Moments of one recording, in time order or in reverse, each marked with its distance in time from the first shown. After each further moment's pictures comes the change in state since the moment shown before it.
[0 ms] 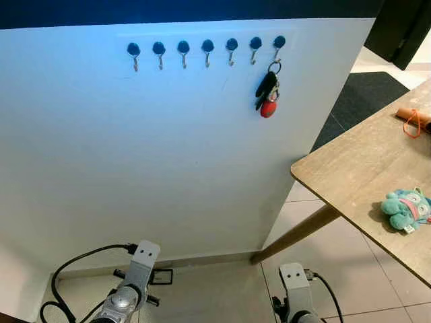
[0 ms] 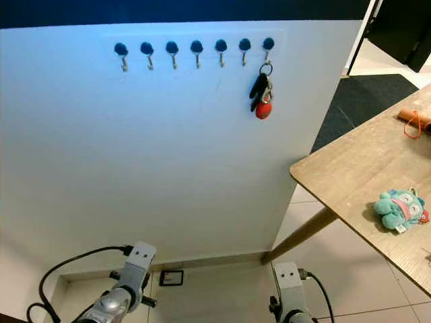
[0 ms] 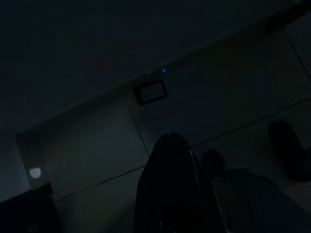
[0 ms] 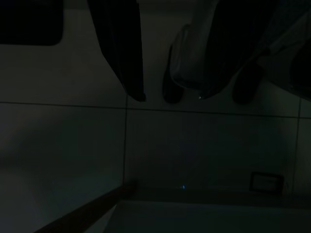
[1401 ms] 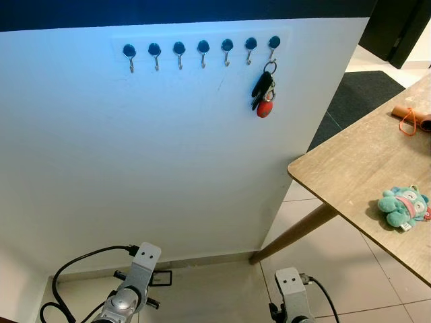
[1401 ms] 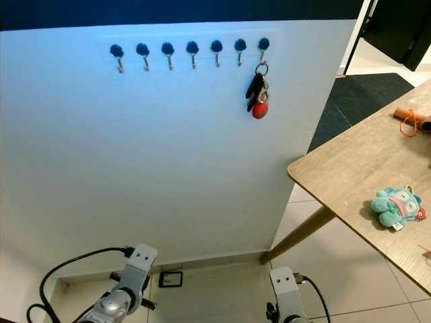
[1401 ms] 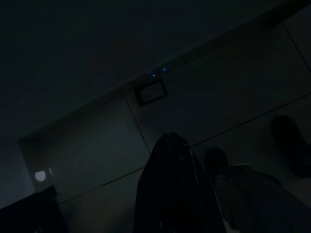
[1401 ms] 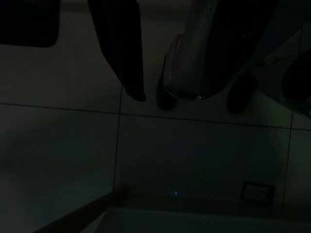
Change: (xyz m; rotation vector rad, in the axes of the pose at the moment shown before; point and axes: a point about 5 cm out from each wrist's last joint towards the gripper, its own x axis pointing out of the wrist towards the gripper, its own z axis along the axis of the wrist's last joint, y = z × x) left arm -0.001 0.001 -0.002 0.021 0.004 -0.003; right arm -0.002 0.008 -0.008 -0.017 0.020 0.050
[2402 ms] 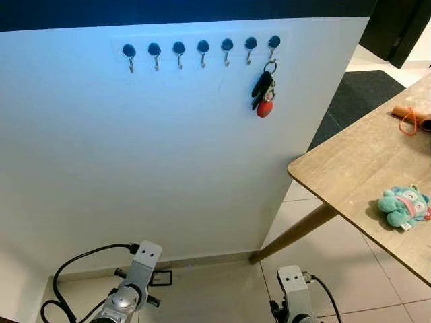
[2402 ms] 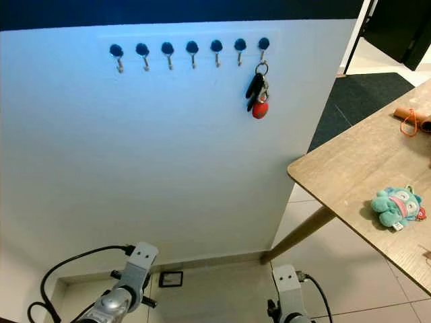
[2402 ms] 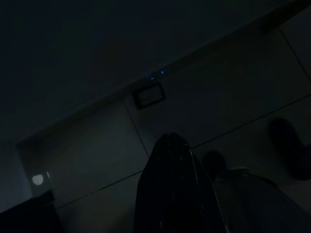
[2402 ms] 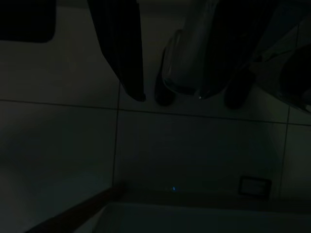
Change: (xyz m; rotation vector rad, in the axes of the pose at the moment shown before) left arm 0.001 -0.002 0.004 -0.007 -0.015 -0.019; right arm 0.000 -0.002 0.004 0.006 -0.018 0.016
